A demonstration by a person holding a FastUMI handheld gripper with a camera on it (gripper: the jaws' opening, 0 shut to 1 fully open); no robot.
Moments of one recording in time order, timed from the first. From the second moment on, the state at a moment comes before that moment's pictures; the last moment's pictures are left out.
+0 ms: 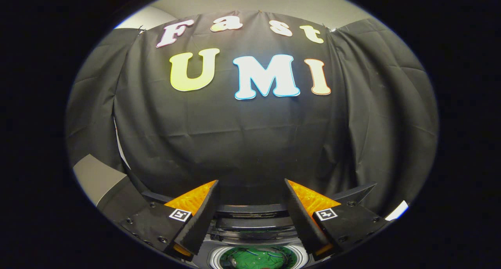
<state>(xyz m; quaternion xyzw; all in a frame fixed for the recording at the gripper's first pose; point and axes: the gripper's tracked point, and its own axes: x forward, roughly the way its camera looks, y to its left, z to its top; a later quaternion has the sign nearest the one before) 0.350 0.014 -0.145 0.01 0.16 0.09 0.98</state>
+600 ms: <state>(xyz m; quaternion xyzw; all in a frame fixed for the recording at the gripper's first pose) 0.288 0.005 -0.154 0.00 0.15 0.10 0.98</state>
